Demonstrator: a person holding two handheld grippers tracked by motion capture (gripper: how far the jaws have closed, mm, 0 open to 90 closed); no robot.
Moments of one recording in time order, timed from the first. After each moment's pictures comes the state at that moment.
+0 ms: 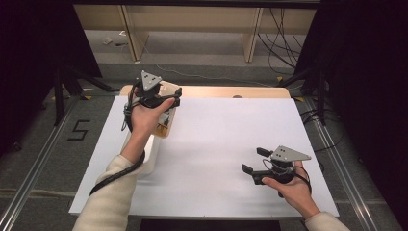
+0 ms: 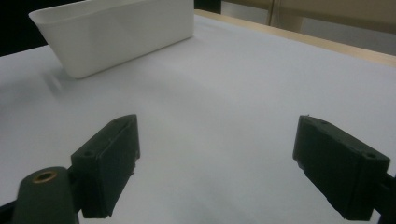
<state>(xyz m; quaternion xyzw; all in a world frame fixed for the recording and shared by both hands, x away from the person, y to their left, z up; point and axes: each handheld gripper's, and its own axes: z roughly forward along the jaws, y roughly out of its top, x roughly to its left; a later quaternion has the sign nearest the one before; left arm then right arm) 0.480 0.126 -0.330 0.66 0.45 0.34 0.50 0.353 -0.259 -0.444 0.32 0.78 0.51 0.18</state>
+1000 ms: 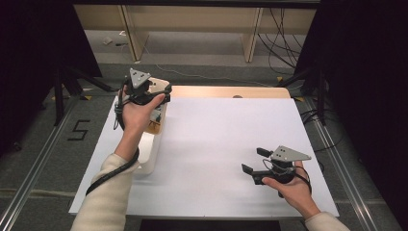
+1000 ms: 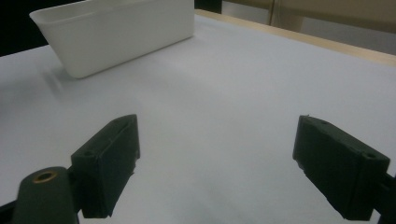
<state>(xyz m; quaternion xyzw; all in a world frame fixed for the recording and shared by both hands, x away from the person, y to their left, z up) 0.484 0.150 -0.327 0.63 0.47 0.36 0.50 0.353 -0.259 -0.444 0.32 0.78 0.51 0.18</state>
